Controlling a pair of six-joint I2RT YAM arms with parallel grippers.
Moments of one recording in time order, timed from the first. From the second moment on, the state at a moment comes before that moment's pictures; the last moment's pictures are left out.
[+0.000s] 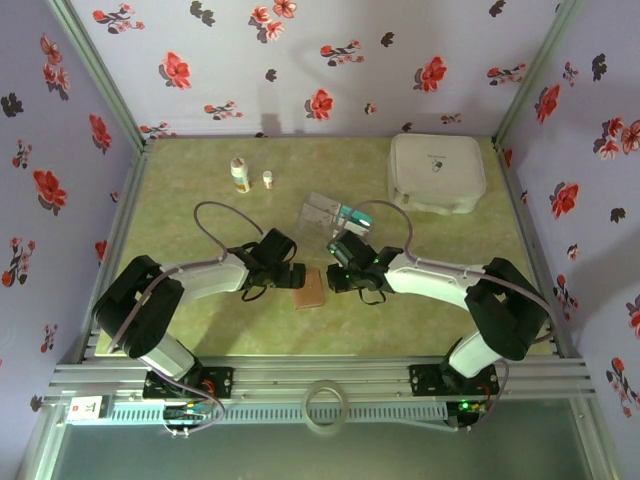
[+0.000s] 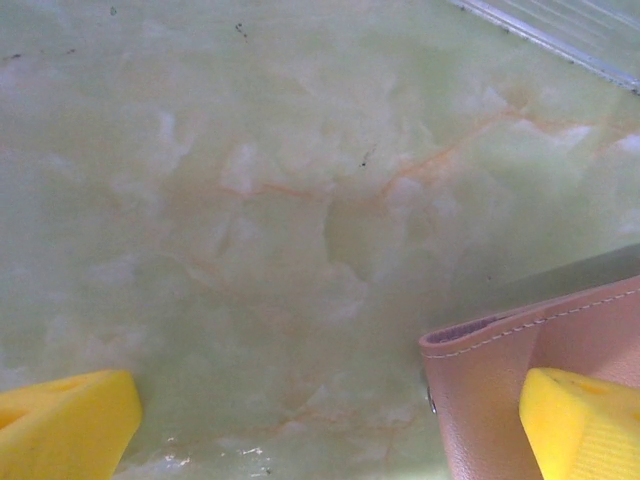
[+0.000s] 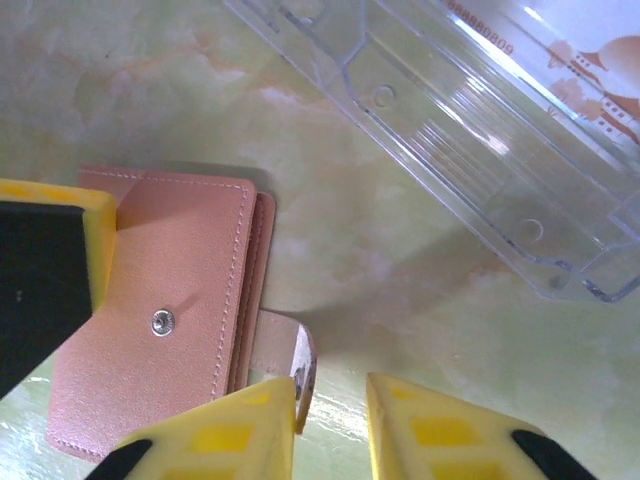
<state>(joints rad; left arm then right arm) -0.74 1.58 0.77 -0.32 -0.15 -0.58 0.87 1.54 0.86 -0.37 0.01 0.60</state>
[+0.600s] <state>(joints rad) -0.74 1.58 0.77 -0.32 -0.16 -0.58 0.86 1.55 0.86 -0.33 -0.06 0.59</state>
